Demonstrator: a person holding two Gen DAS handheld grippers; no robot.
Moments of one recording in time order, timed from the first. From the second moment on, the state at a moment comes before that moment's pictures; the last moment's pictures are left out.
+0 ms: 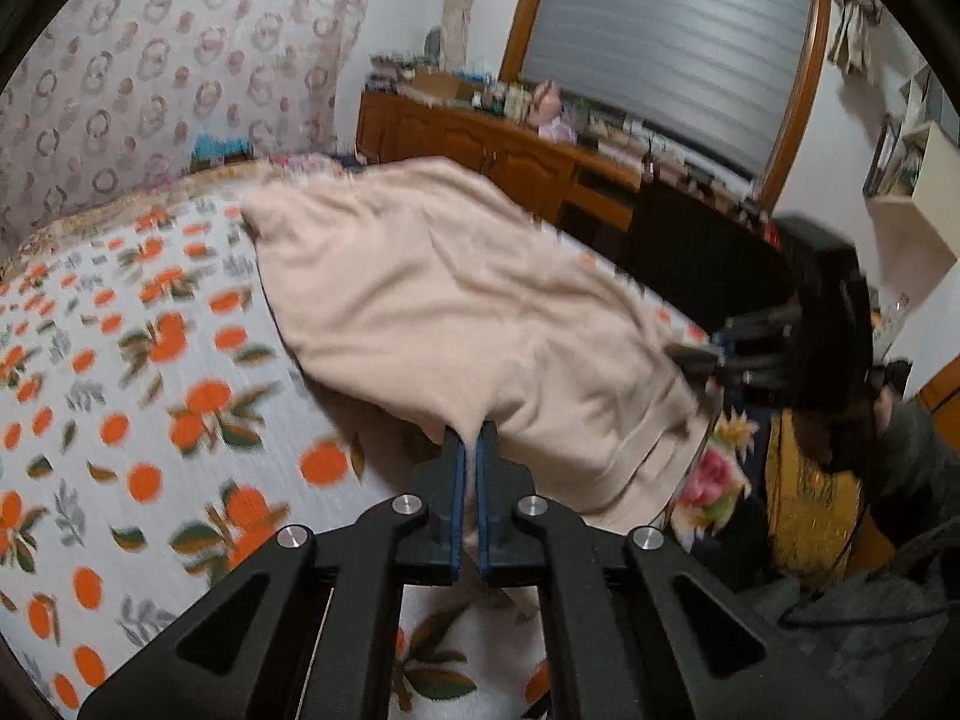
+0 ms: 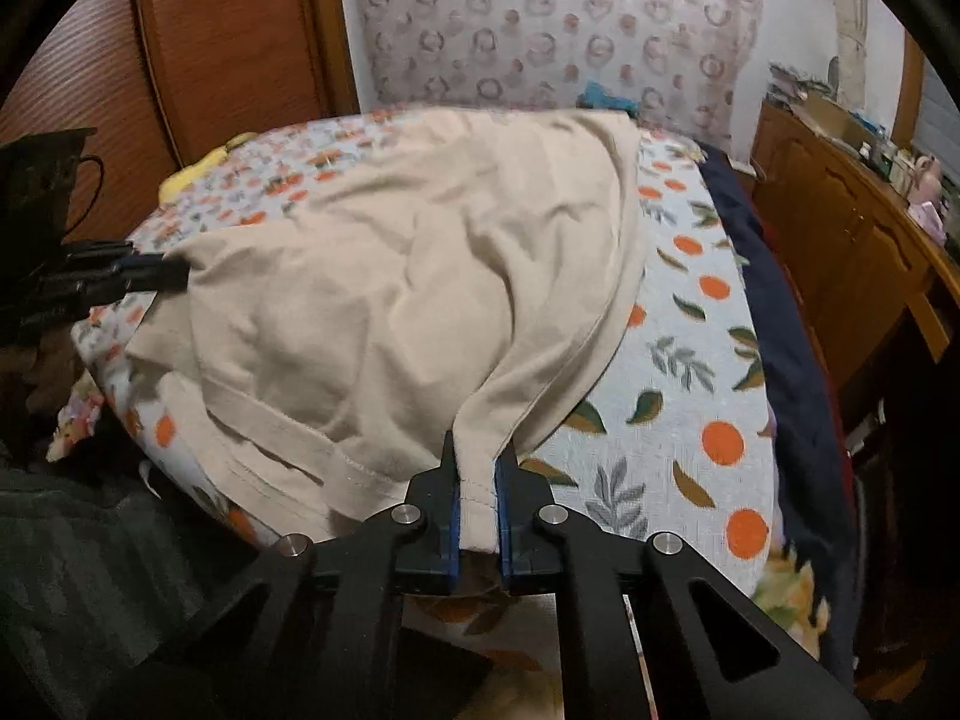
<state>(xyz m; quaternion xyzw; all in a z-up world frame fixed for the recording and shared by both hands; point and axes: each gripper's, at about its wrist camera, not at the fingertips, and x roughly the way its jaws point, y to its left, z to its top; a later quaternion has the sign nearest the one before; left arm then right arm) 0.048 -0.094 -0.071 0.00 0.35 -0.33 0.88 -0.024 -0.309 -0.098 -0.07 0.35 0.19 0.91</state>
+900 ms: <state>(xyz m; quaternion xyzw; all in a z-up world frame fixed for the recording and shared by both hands) 0.275 -0.084 -0.035 -0.01 0.35 -0.24 0.91 0.191 -0.305 -0.016 -0.07 0.27 0.18 0.94</state>
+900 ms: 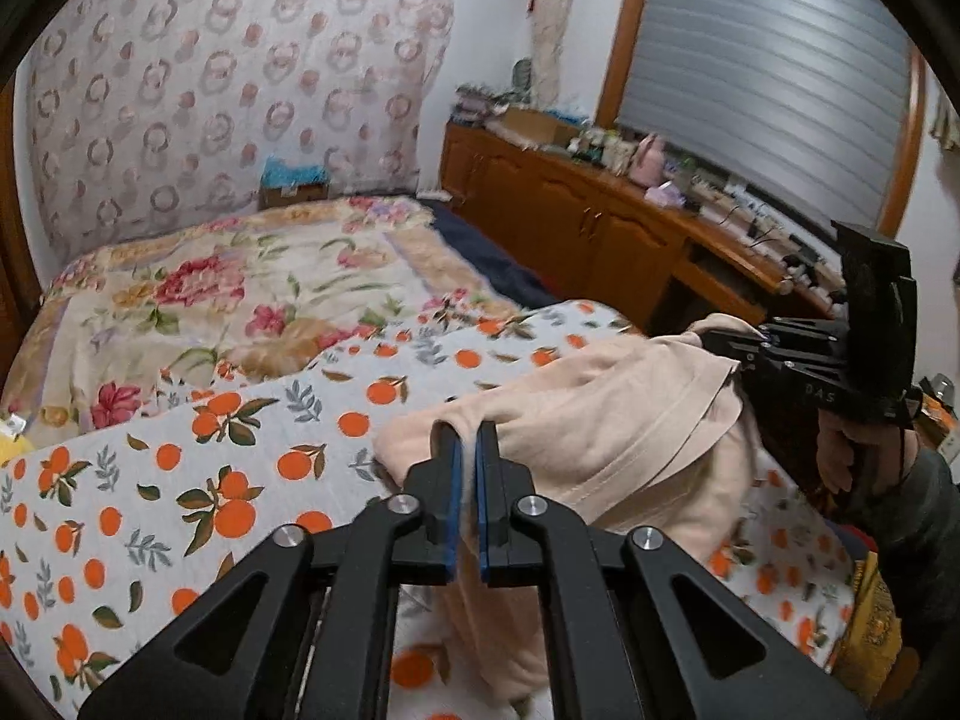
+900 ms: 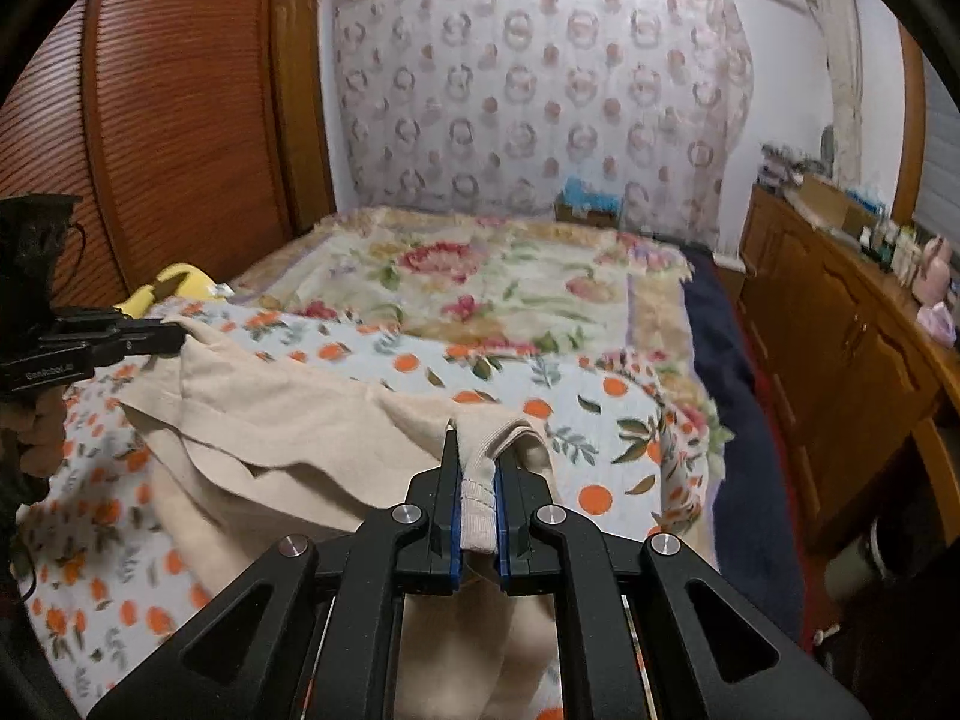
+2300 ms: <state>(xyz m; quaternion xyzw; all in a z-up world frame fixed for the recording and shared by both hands) 0.343 -0.049 -0.057 0.03 0.35 -0.11 0.93 0.244 -0.315 -0.014 -0.08 0.30 0.09 0.95</state>
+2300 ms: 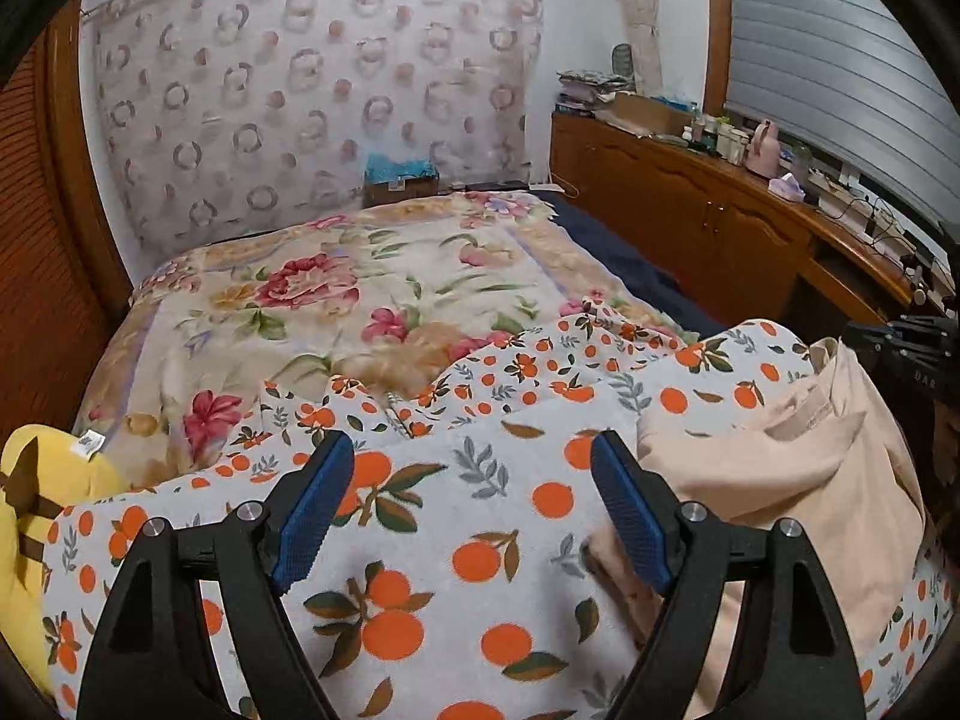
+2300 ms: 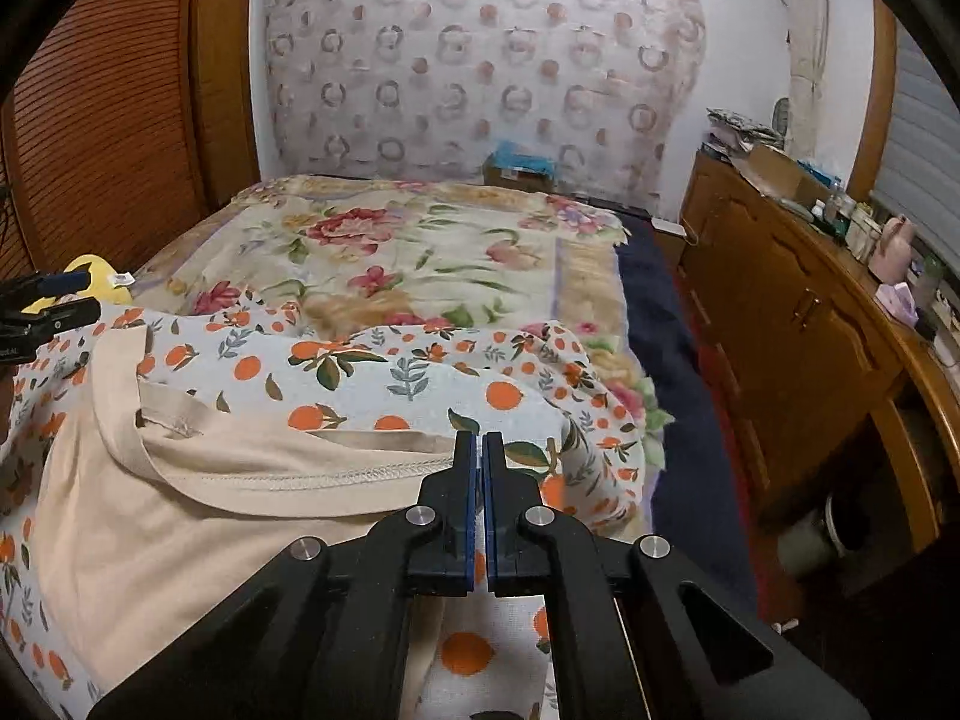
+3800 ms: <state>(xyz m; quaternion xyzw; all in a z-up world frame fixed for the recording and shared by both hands) 0.305 -0.091 -0.066 -0.03 0.39 -0.27 0.88 0.232 -0.299 -0.041 -0.02 0.35 0.21 0.91</state>
